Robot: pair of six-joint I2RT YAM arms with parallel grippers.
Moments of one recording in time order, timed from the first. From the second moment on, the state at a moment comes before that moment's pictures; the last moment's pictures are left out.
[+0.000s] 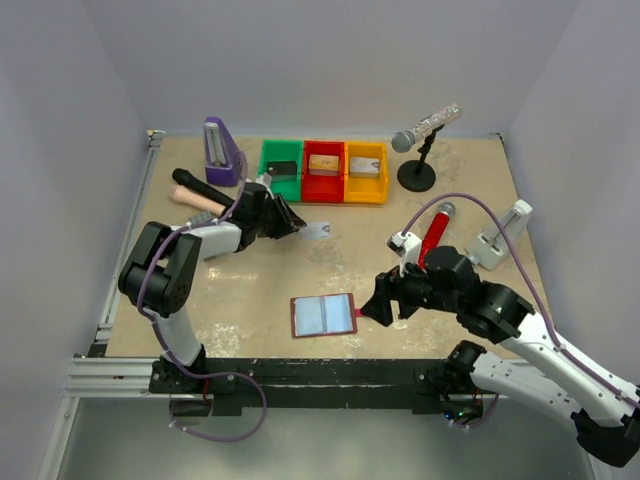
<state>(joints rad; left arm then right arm) -0.36 1.80 0.92 0.22 0.28 -0.85 0.82 0.69 0.78 -0.68 -0.20 0.41</state>
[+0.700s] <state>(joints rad) -0.52 1.24 0.84 -0.12 -0.08 -0.72 0.78 0.83 0.70 -0.62 -0.01 0.55</state>
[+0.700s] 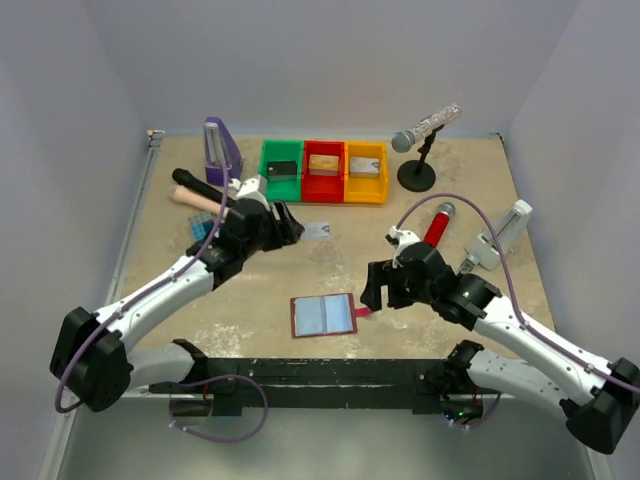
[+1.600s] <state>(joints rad) -0.98 0.93 0.36 -0.11 -0.14 -0.99 0.70 1.31 0.62 -0.41 -0.12 0.64</state>
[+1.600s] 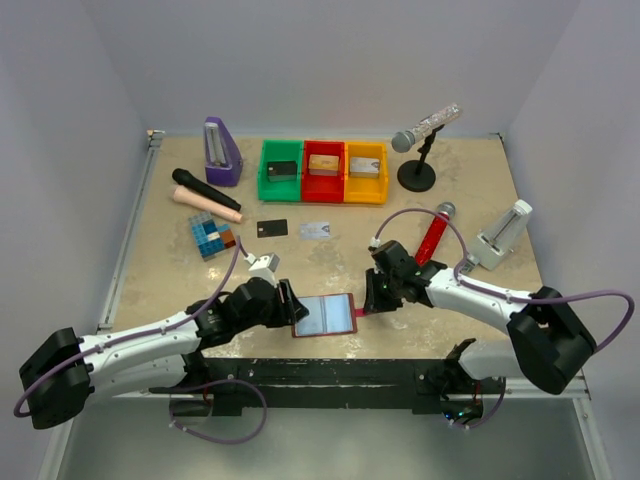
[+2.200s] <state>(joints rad) -0.98 1.05 0.36 0.01 -0.11 -0.98 0.71 1.18 0.54 -0.39 -0.21 0.65</state>
